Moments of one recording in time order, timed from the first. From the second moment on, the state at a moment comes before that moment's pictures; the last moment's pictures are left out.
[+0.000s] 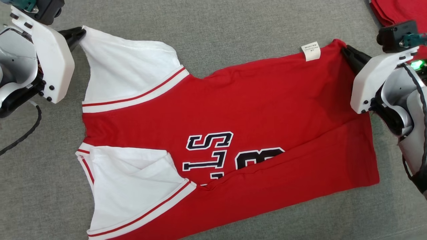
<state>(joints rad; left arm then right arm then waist) -1.16 0.74 -0.99 0.34 -0.85 -0.13 0.47 -0.82 -0.40 0.43 0.54 0.46 0.13 0.38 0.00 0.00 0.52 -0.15</state>
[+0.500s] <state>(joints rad) -1.24 0.75 -0.99 0.34 -0.80 -0.13 0.15 -0.87 -0.47 0.37 0.50 0.48 0.13 0.23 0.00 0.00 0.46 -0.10</state>
